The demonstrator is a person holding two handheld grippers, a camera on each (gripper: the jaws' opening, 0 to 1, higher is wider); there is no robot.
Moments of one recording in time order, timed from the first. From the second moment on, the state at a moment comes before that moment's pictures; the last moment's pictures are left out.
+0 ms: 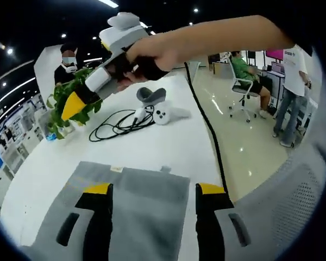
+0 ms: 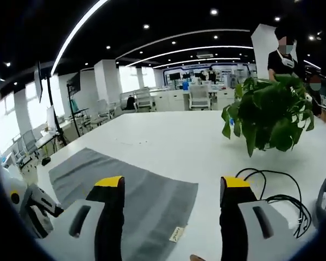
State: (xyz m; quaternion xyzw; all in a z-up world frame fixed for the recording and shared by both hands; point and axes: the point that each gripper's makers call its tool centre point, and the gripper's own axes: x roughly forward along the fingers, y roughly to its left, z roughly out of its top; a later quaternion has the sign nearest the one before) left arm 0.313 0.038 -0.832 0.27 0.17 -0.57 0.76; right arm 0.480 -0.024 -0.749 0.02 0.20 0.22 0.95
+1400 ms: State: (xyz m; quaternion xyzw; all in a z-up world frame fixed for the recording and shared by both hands) left arm 0.278 0.004 -0.906 0.24 0.24 -0.62 0.71; right arm 0.530 -0.002 -0.840 0.03 0.25 0.25 0.94
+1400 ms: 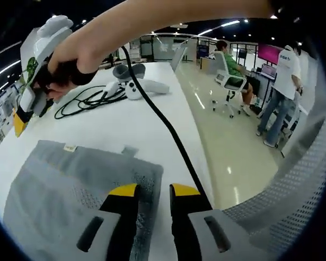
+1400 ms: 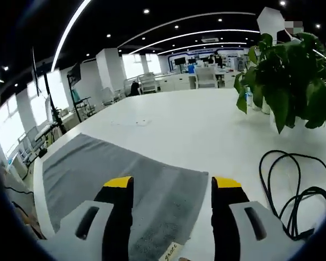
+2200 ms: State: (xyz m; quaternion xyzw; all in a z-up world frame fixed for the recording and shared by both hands) left arm 0.286 0.000 -0.912 0.20 0.25 -0.62 0.71; right arm 0.543 -0.008 -0.875 0.01 0.27 0.21 0.94
